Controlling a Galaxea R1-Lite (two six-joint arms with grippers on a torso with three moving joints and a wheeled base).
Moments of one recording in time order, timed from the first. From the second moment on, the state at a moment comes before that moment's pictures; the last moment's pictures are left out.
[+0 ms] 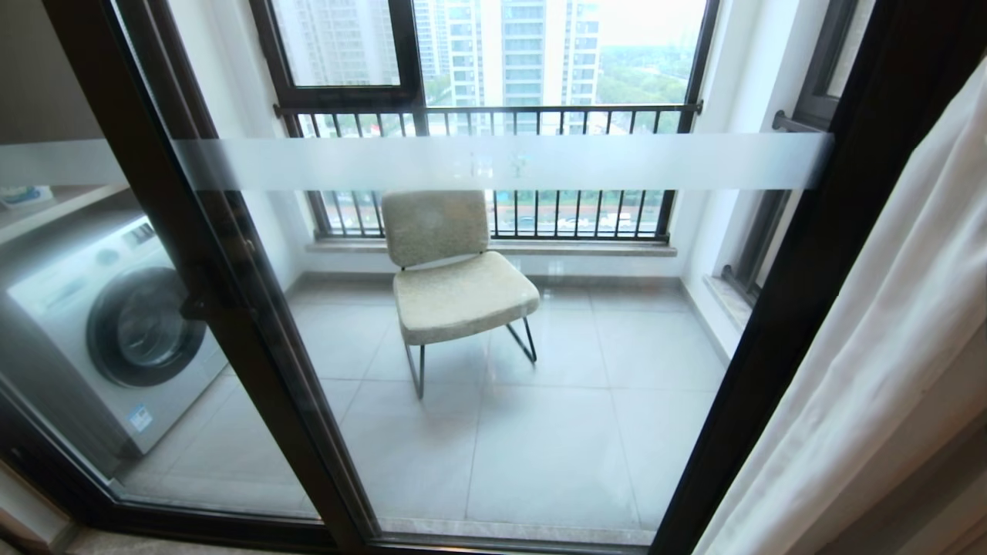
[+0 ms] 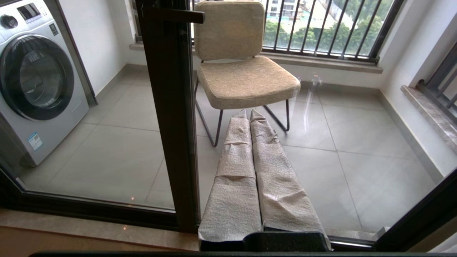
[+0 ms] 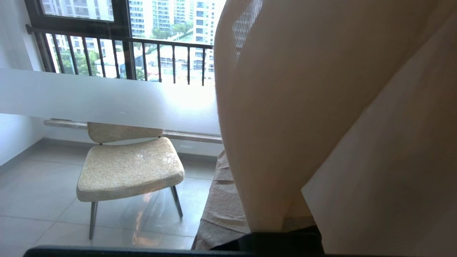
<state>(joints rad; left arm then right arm) 0.00 0.00 0.00 -0.01 0.04 -0.08 -0.07 1.18 -0.71 -0.75 0.07 -0.06</state>
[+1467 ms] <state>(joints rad) 0.00 0.00 0.00 -0.01 0.04 -0.08 -0.07 1.12 -0.67 -0.74 0.07 -0.06</state>
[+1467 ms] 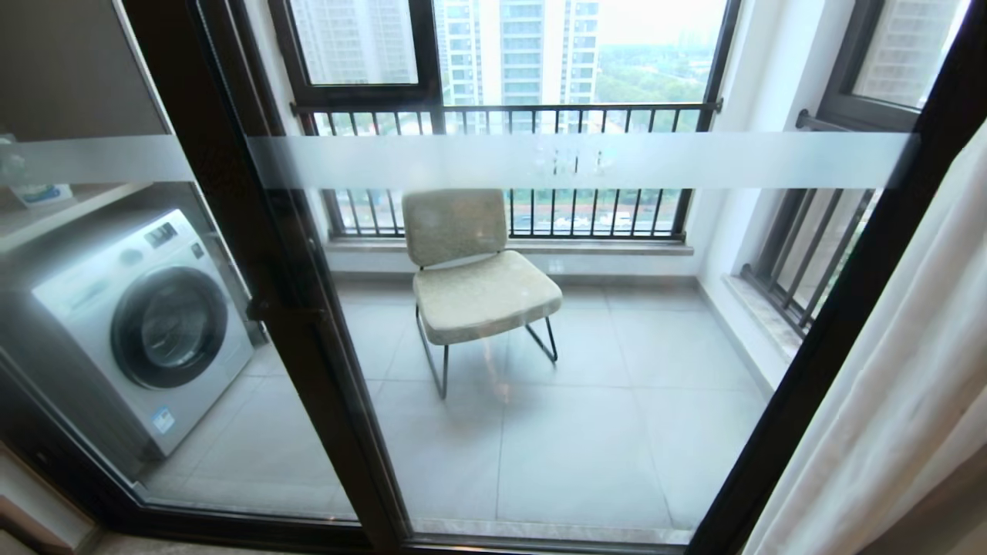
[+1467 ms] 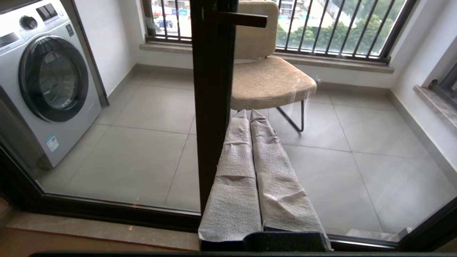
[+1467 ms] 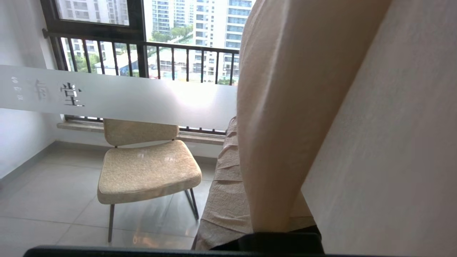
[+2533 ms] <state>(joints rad) 0.00 0.00 0.00 -0.01 0.04 -0.08 0.05 1.24 -0.81 -0.75 0.07 -0.12</state>
